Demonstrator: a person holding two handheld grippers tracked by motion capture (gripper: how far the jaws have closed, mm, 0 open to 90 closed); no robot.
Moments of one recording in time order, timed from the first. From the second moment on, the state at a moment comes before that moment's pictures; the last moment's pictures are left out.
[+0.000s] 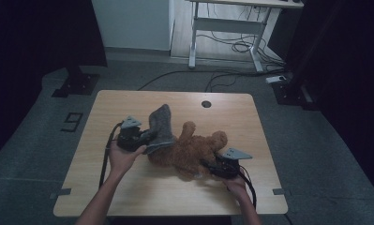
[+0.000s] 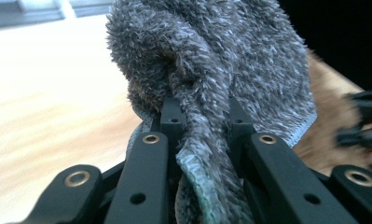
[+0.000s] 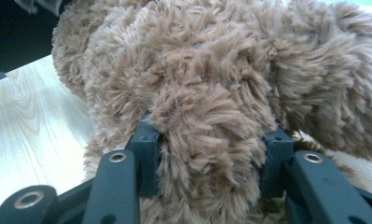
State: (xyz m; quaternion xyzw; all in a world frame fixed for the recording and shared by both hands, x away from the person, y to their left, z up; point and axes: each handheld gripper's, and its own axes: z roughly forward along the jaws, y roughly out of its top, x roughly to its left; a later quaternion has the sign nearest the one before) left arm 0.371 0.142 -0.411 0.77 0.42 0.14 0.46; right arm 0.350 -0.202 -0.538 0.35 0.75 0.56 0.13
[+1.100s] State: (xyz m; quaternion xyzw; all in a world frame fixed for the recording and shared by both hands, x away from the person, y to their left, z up) left arm 0.384 0.159 -0.451 0.78 0.45 0.15 0.41; right arm 0.349 -0.201 -0.538 0.34 0.75 0.56 0.13
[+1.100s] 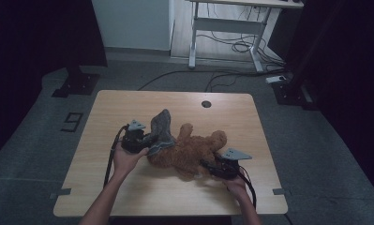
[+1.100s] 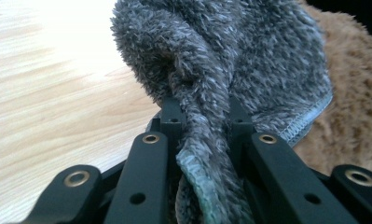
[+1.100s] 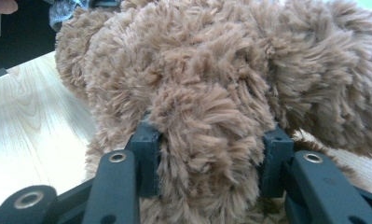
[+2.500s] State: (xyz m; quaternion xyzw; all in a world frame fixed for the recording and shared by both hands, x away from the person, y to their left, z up) left arm 0.423 -0.023 -0.449 0.84 0.37 0.09 0.39; right arm 0.347 -0.199 -0.538 0.34 0.75 0.55 0.14
